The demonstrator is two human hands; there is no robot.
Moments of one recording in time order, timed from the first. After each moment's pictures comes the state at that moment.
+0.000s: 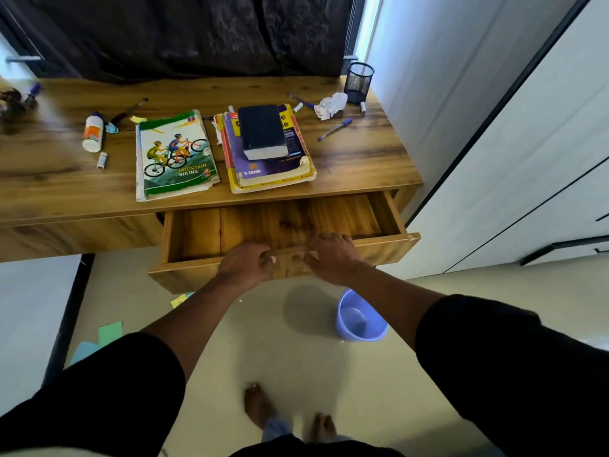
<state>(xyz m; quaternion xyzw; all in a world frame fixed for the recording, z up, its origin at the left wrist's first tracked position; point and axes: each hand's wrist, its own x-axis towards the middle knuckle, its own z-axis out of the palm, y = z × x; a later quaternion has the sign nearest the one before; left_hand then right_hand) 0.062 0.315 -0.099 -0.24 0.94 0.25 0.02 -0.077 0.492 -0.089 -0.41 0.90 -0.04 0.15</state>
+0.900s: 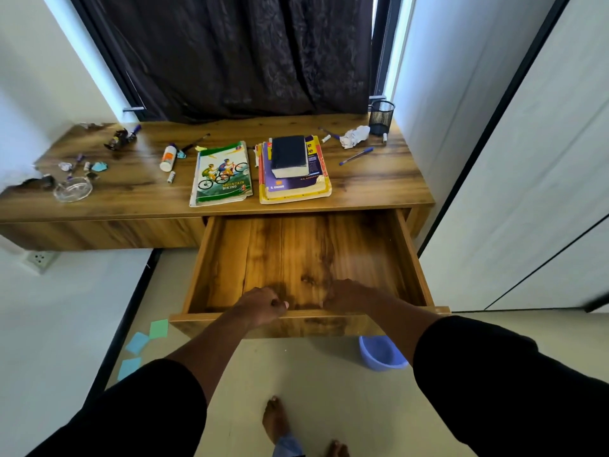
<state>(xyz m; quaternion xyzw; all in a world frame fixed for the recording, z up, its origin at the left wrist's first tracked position) 0.143 0.402 -0.084 -0.33 0.88 0.28 0.17 -0.043 0.561 -0.082 -0.45 0.82 0.04 0.35</state>
